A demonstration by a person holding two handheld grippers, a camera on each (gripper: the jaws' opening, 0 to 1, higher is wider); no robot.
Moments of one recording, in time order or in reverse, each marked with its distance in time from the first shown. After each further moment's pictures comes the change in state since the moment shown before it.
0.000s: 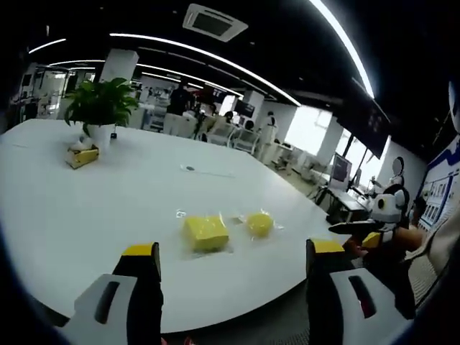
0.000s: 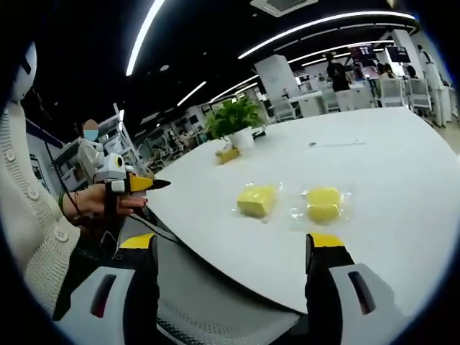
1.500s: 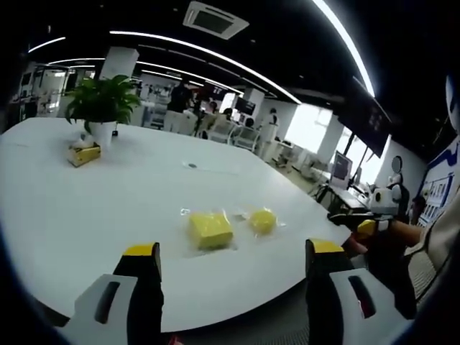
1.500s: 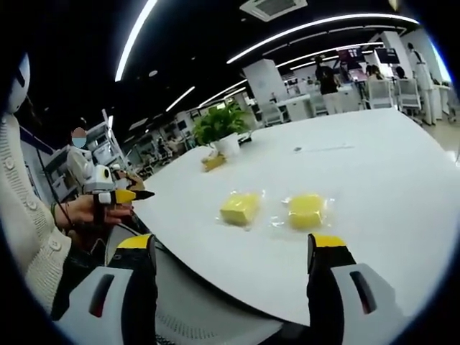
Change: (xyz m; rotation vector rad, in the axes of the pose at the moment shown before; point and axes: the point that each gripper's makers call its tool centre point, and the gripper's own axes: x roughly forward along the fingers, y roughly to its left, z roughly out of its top) left arm -0.003 0.013 -0.002 0.010 0.014 0.008; right arm -0.003 -0.030 0.014 0.027 -0.033 -0.076
